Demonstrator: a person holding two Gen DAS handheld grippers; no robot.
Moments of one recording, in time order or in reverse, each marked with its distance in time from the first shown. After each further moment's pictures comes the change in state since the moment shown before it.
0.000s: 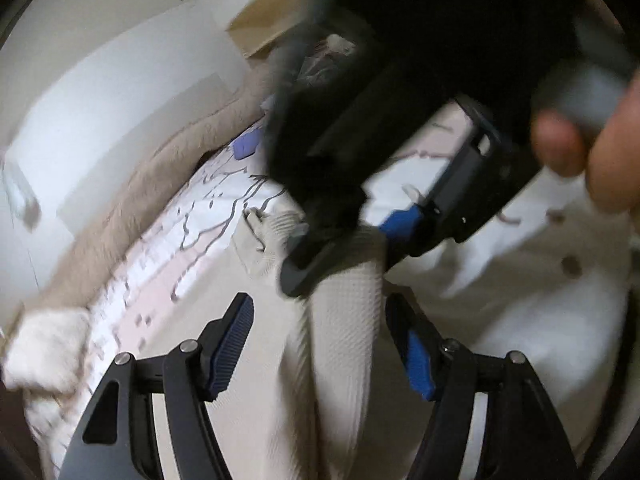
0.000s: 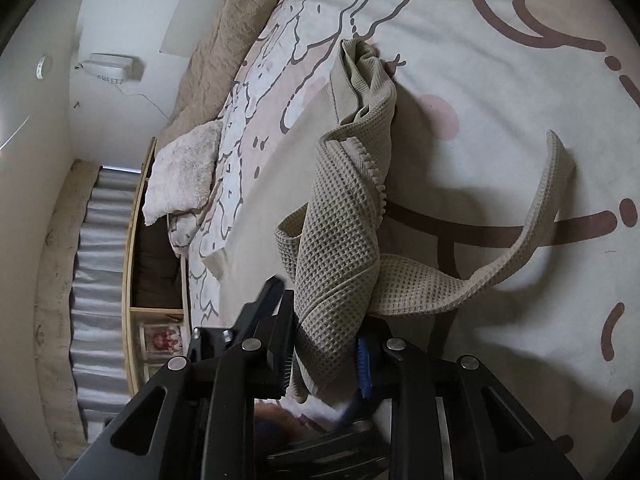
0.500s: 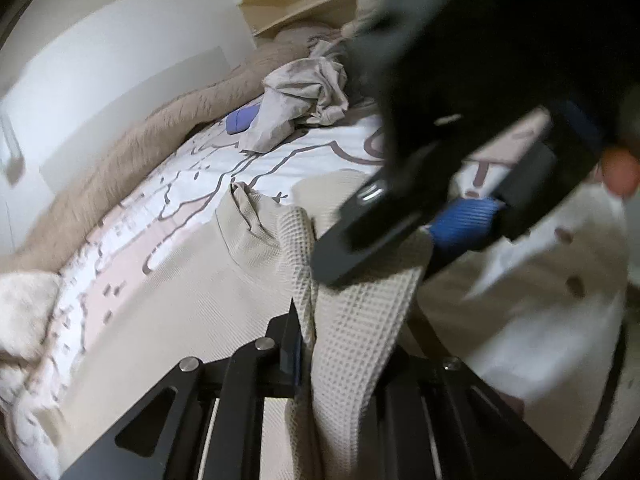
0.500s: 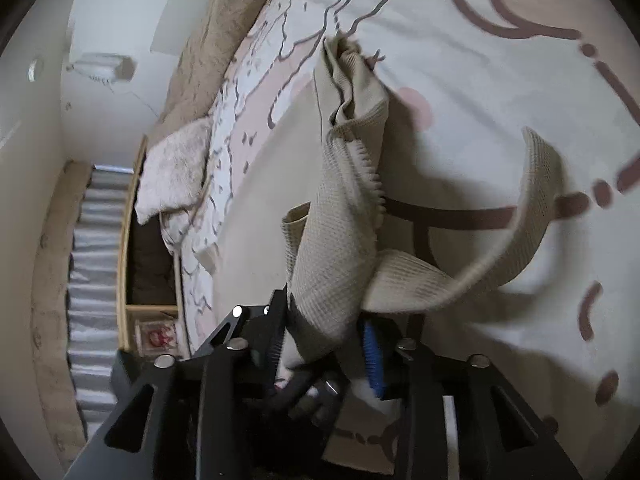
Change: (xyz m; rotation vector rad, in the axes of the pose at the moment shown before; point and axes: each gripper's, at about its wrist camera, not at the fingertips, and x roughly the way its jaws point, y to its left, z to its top) left arm 0.014 0.031 -0.013 -0.219 0.044 -0.108; right arm -0.019 -0.009 -0.006 0.019 -0.005 -0.021
